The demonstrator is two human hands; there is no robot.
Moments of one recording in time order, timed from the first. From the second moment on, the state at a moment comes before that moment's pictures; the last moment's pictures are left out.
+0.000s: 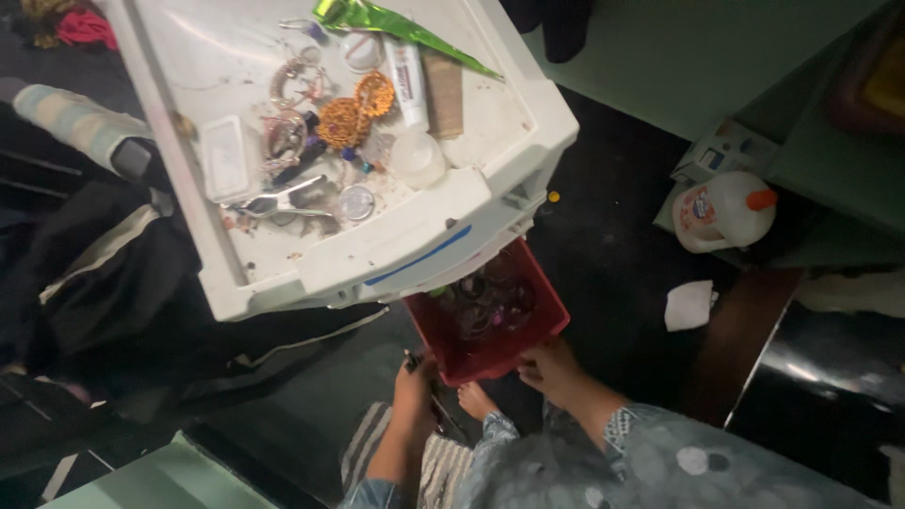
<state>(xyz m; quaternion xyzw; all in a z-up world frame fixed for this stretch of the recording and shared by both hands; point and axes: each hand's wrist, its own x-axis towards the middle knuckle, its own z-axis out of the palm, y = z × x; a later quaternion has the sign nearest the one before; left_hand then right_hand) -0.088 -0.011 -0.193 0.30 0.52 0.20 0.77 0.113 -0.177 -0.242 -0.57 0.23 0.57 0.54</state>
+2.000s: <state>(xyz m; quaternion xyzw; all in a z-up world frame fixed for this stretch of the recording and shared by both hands) 0.020 0.244 0.287 0.93 0.24 -0.03 0.28 0.223 0.075 0.225 -0.80 -0.56 0.14 0.15</state>
